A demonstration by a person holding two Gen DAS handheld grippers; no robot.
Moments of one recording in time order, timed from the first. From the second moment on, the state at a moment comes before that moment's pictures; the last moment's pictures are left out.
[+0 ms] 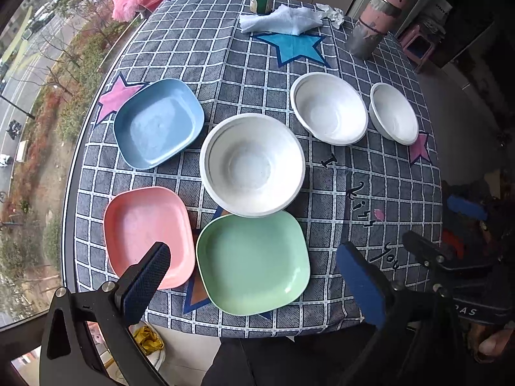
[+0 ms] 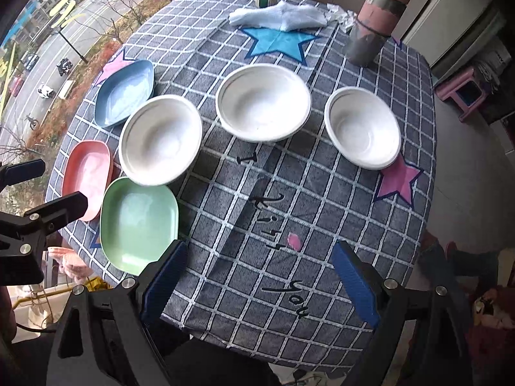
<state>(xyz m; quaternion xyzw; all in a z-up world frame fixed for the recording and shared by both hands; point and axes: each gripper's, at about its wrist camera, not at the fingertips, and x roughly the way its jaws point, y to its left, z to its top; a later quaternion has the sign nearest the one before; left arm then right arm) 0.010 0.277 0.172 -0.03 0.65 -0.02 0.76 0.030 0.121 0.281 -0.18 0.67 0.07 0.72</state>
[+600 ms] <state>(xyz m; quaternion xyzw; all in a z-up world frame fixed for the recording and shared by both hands) 0.000 0.274 0.170 -0.01 0.66 -0.03 0.75 0.018 0.134 0.281 -0.19 0.66 0.09 0.72</state>
